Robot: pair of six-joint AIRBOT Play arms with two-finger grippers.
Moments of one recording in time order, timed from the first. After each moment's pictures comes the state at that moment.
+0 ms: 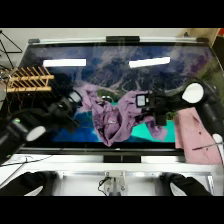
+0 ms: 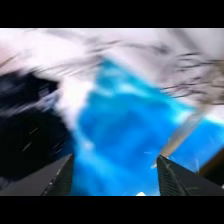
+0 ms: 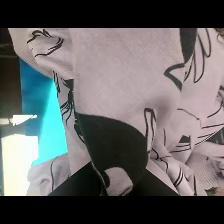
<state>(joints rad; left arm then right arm) -0.63 -0.88 0.88 1.75 -1.00 -1.37 0.22 -1.07 1.13 -1.24 1.32 0.13</state>
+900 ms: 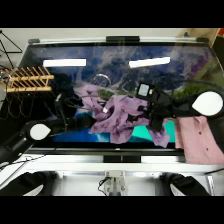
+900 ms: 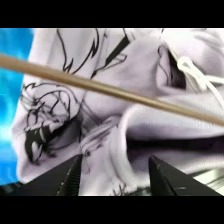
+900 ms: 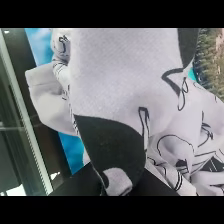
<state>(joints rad) -0.55 -0.91 0.67 1.00 -0.62 -1.87 0.31 -0.93 1.13 -1.18 1.33 0.56</state>
